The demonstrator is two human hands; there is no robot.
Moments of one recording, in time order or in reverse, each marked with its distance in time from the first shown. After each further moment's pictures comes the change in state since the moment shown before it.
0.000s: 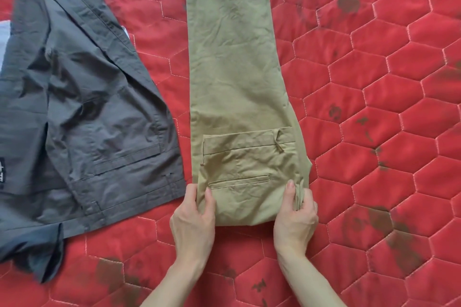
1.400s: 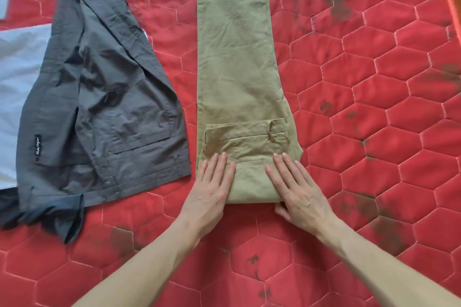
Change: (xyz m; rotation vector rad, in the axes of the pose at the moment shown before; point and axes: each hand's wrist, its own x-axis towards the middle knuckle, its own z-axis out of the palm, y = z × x) left_hand 0.003 0.010 -0.012 0.760 -0.383 0.825; right_hand 0.073 0.042 -0.054 -0.722 -0.605 -1.322
